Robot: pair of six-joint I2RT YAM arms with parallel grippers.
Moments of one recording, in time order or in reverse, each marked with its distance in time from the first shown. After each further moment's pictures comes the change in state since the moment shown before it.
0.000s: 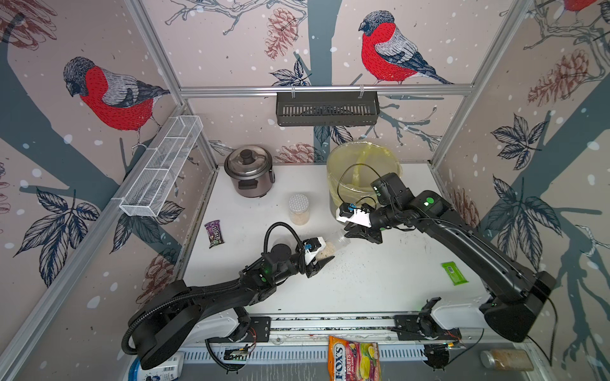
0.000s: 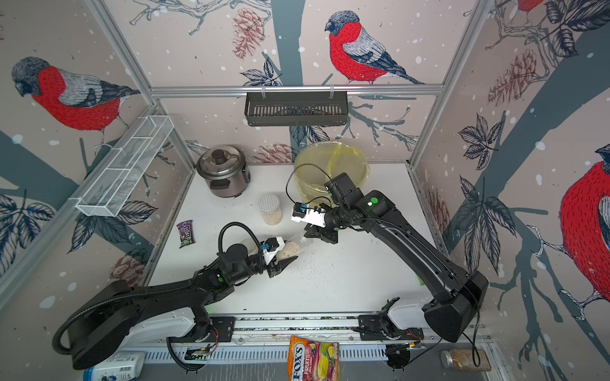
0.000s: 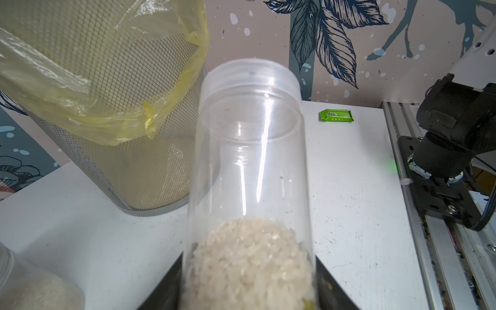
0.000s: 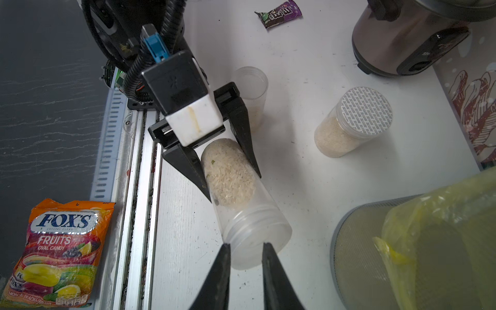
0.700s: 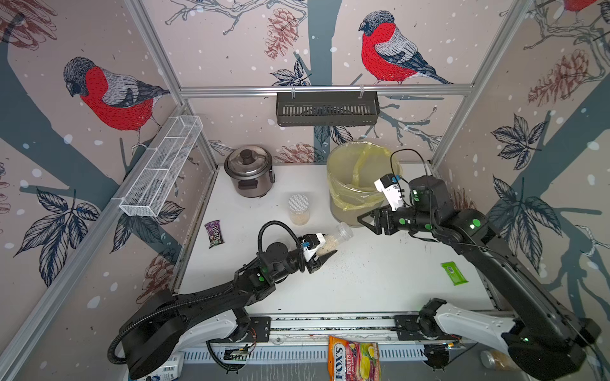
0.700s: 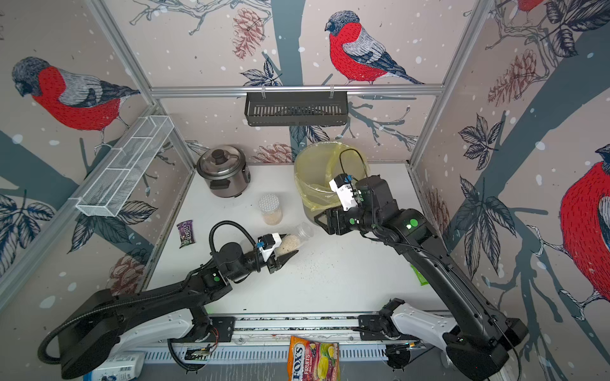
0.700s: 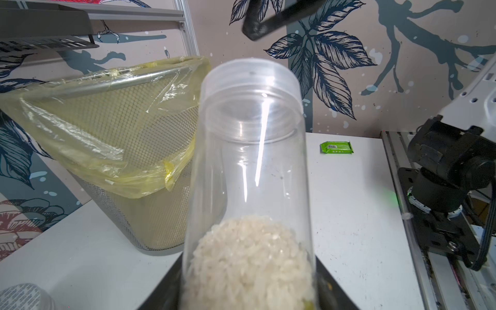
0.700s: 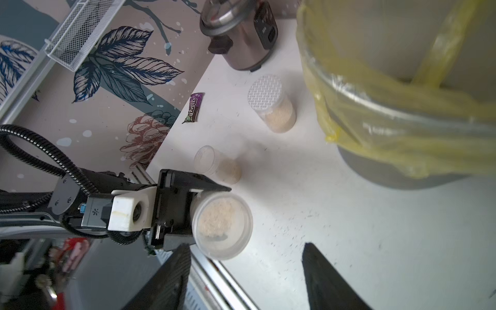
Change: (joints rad) left arm -0.029 -0.102 0.053 -0.037 -0.039 0.017; right arm -0.074 -0.281 -0.134 0.142 0.146 1.119
